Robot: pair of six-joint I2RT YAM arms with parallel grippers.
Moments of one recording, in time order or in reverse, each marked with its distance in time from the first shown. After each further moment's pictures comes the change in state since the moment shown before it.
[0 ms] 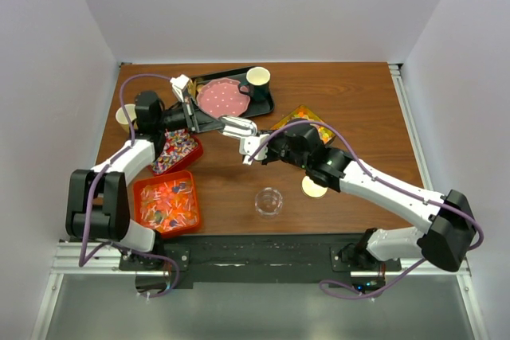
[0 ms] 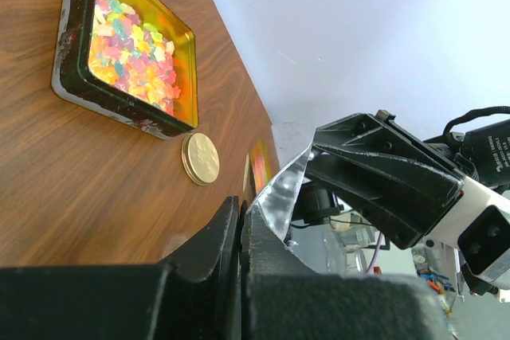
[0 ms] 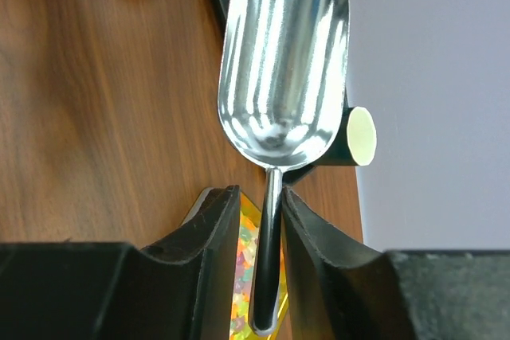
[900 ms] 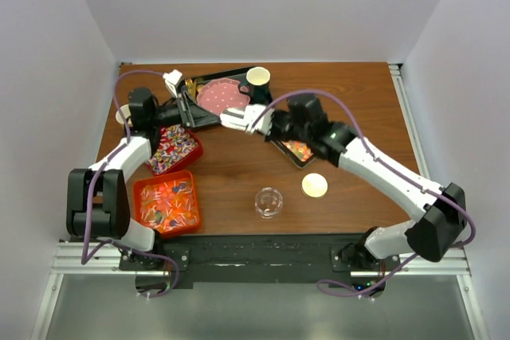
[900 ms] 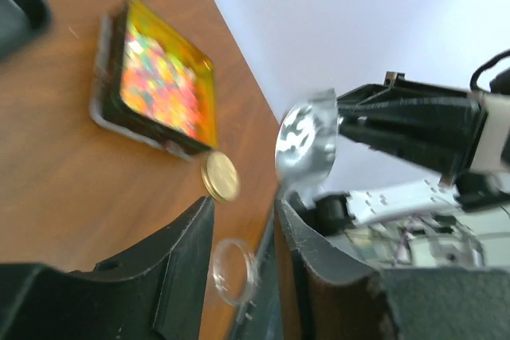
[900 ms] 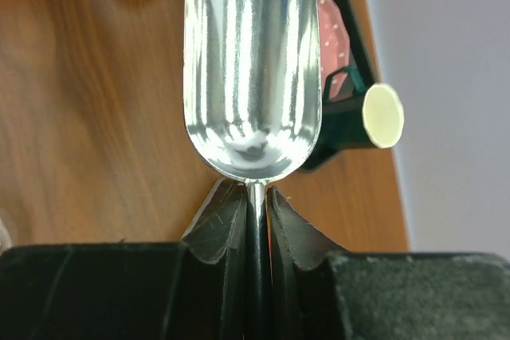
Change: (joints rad) left arm 0.046 0.015 0.026 0.008 0.012 0.006; right arm -0.129 0.098 0.245 -0.237 -0.122 0.123
